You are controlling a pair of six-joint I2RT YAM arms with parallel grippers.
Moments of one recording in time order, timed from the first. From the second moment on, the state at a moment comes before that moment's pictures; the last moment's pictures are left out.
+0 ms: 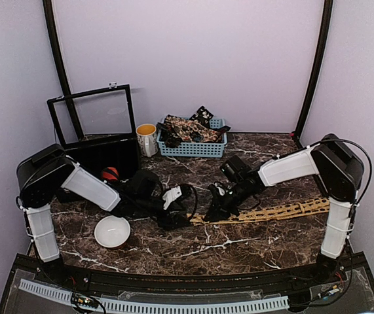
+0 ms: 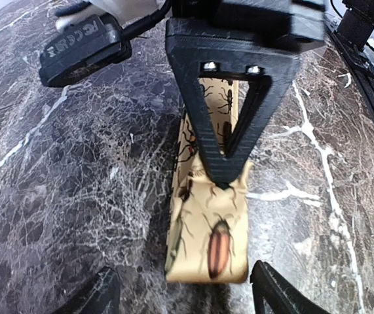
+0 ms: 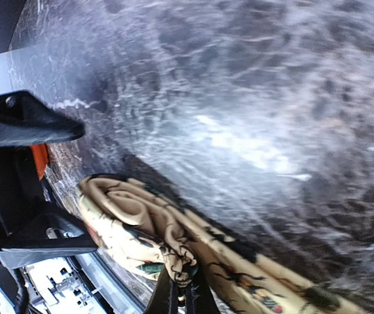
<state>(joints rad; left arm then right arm) -0.81 1.91 0.83 0.40 0.51 0.25 0.72 1.92 1.08 -0.33 -0.66 0.69</state>
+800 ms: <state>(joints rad) -0.84 1.99 0.81 0.59 0.55 0.20 0.68 1.91 1.03 -0.30 -0.68 0.67</state>
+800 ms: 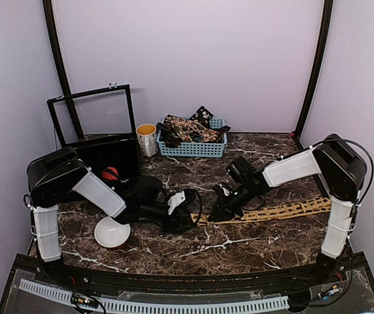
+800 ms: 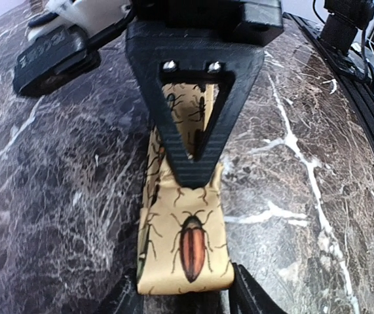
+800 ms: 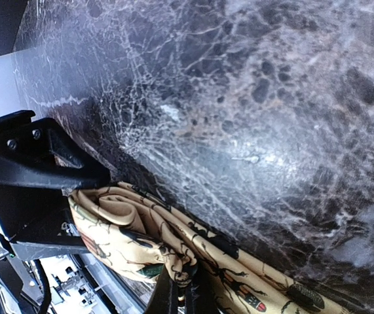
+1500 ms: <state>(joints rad) -0.88 2.11 0.98 0.61 0.61 0.17 0.68 1.91 1.03 -0.30 -0.69 0.66</state>
